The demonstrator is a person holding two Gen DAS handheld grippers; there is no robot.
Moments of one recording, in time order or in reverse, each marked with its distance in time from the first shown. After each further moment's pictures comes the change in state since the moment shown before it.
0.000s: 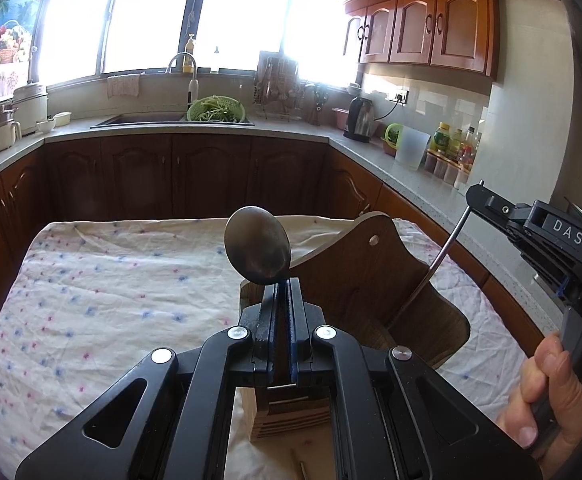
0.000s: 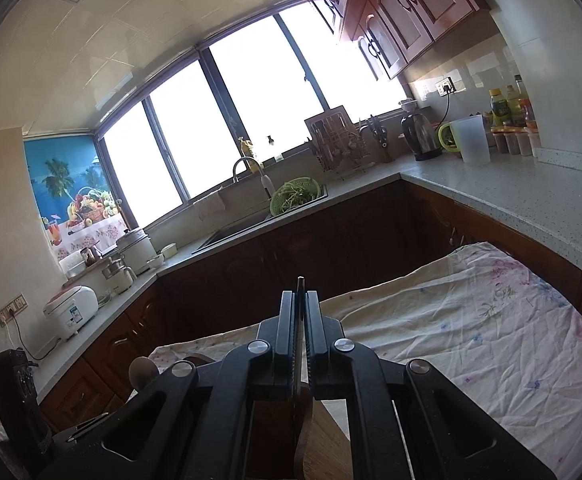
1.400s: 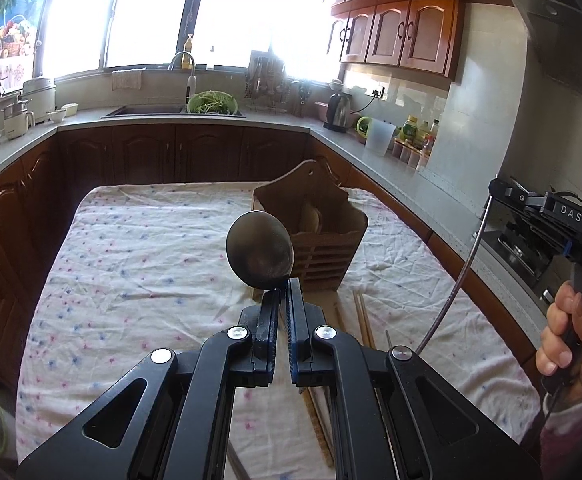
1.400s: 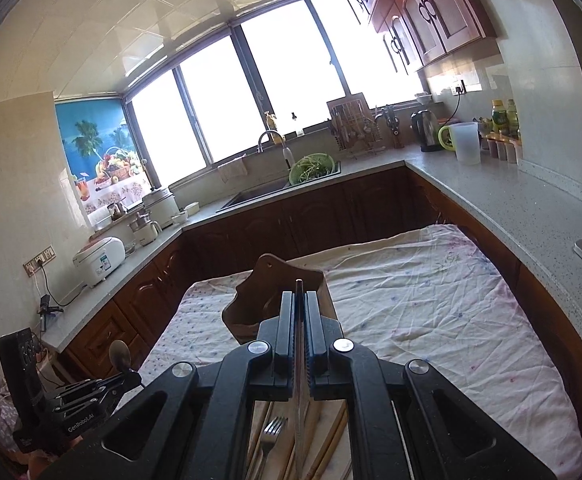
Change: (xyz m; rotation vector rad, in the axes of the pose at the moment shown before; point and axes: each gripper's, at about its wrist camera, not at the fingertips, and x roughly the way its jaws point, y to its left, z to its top) left arm -0.186 0.010 -0.054 0.007 0.026 -0.062; right arm -0.179 0.029 -0.006 -0.105 0.109 0.032
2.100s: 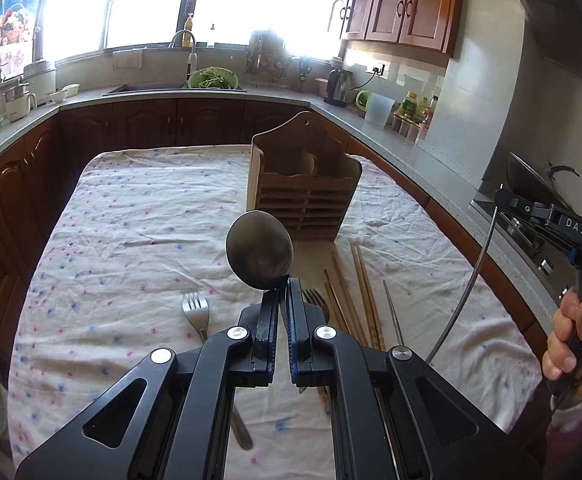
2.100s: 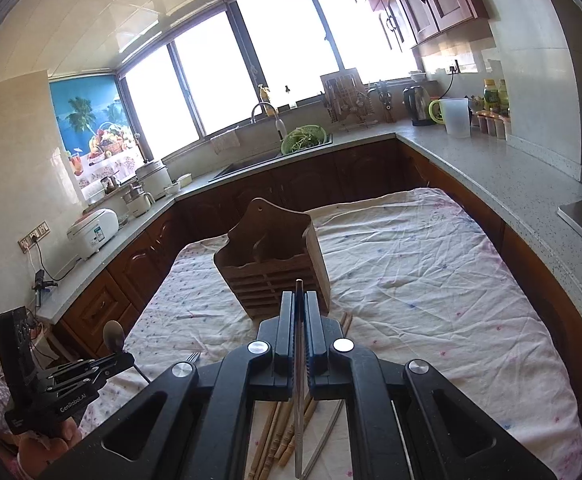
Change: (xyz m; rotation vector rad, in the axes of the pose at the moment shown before) left arm -0.017 -0.004 -0.052 -0.002 0.091 0.006; right arm -0.026 -0.006 -0.047 -0.008 0.106 -0.029
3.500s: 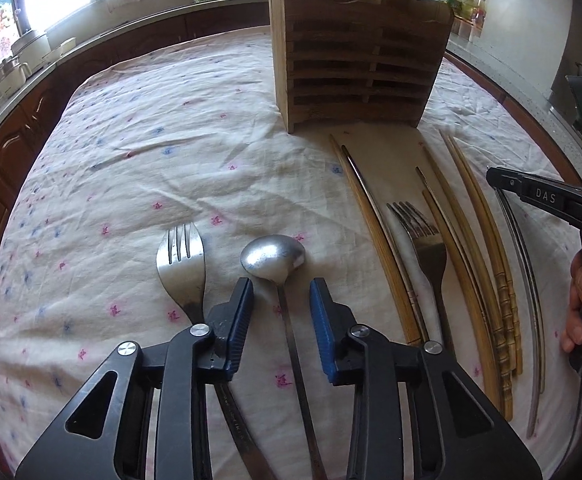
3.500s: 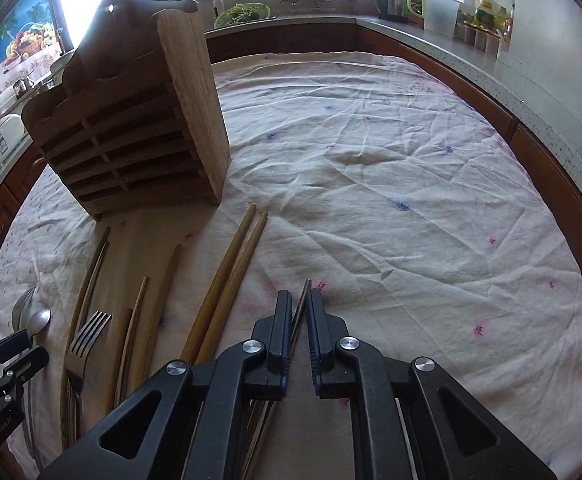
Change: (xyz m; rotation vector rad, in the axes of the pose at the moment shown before) left arm 0.146 0.014 -0.043 0.080 0.332 0.182; right arm 0.188 -0.050 -0.073 -0.023 0.382 -0.253
